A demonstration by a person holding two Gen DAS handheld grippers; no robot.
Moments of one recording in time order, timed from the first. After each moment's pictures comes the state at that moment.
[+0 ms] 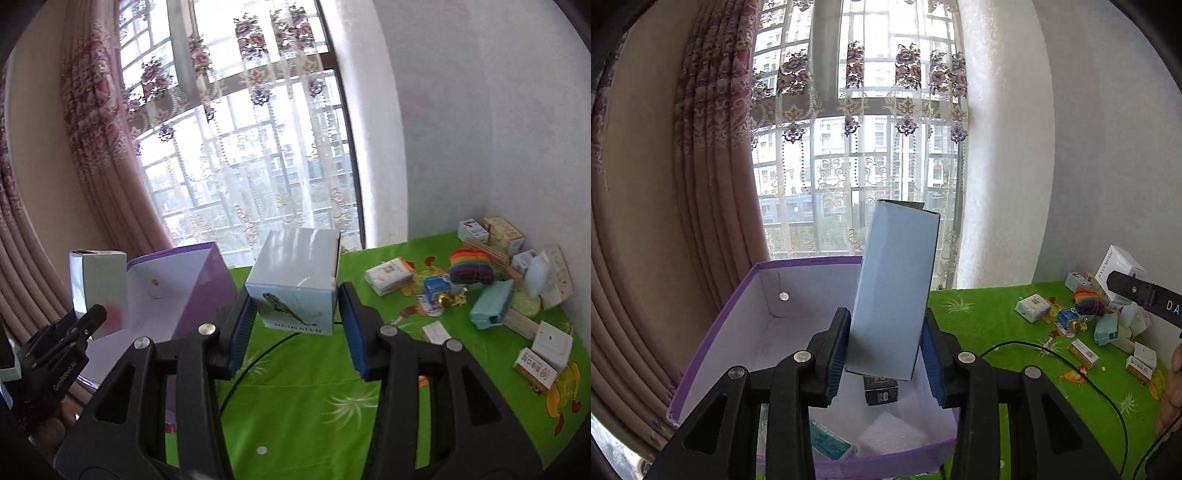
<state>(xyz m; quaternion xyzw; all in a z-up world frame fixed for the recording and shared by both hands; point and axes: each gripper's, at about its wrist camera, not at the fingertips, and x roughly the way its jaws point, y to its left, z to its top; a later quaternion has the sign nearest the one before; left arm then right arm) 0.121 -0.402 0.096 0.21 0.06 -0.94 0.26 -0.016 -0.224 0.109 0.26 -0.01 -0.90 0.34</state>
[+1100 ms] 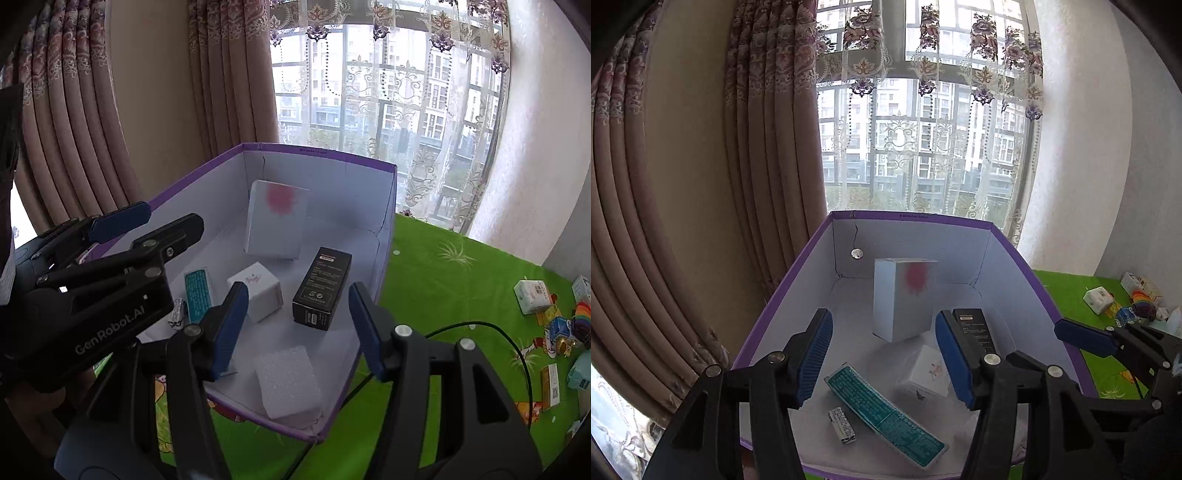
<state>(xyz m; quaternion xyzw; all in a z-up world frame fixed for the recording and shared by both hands) 0.135 -0.478 0.063 0.25 0.11 -0.90 0.33 0.043 -0.378 0.036 0.29 0.17 -0.80 0.49</state>
